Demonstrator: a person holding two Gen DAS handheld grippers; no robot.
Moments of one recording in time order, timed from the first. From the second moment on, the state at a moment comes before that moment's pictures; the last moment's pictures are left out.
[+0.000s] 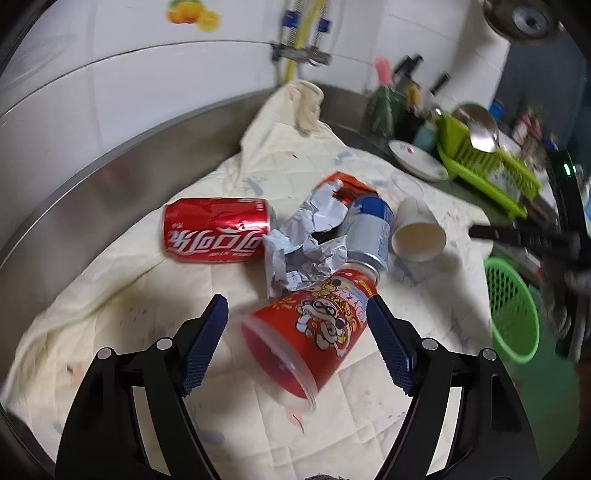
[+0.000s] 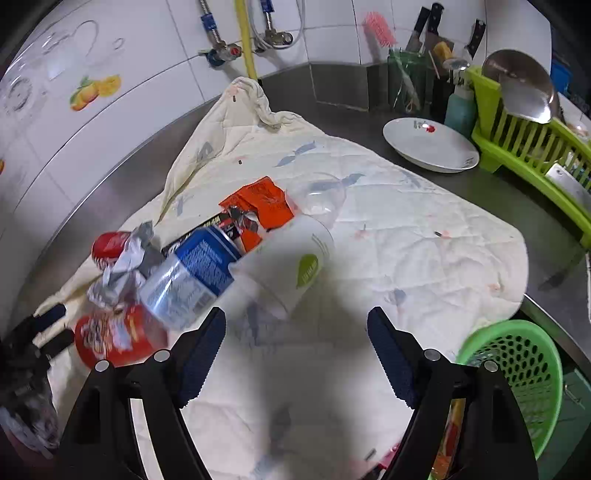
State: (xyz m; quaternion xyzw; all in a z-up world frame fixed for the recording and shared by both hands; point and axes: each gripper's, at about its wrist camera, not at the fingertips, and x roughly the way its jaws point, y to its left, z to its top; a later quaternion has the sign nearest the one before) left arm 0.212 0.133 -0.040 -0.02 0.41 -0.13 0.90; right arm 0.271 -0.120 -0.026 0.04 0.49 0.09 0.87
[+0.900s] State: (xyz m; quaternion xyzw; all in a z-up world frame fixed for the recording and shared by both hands) left arm 0.248 0.094 -0.072 0.11 0.49 -0.22 0.84; right arm 0.368 -0.125 -0.090 0.18 0.56 0.07 0.81
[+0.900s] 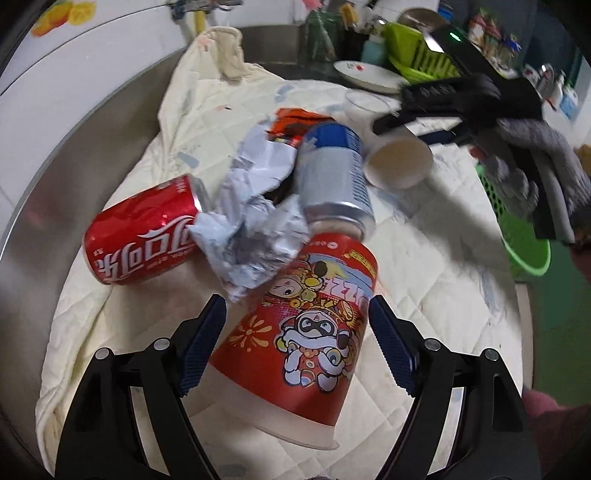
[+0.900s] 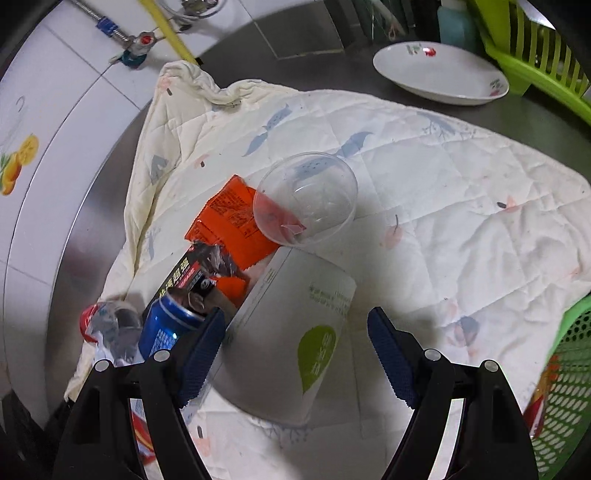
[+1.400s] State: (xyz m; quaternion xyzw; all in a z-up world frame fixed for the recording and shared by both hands) left arm 0.248 0.065 -0.085 0.18 0.50 -0.20 0.83; right arm 0.364 -0.113 -0.086 0.17 0.56 0.10 0.81
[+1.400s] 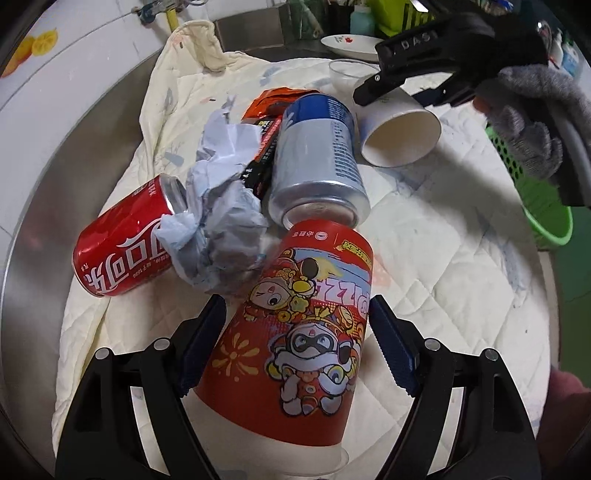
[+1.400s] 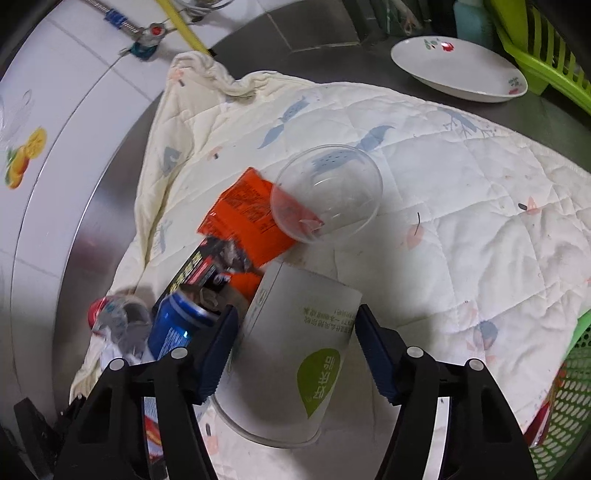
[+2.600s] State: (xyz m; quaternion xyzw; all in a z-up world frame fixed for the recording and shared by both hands) left arm 0.192 0.094 -0.053 0.02 0.45 -0.10 0.89; right arm 0.258 -0.115 -0.033 0.09 0.48 0.16 0.86
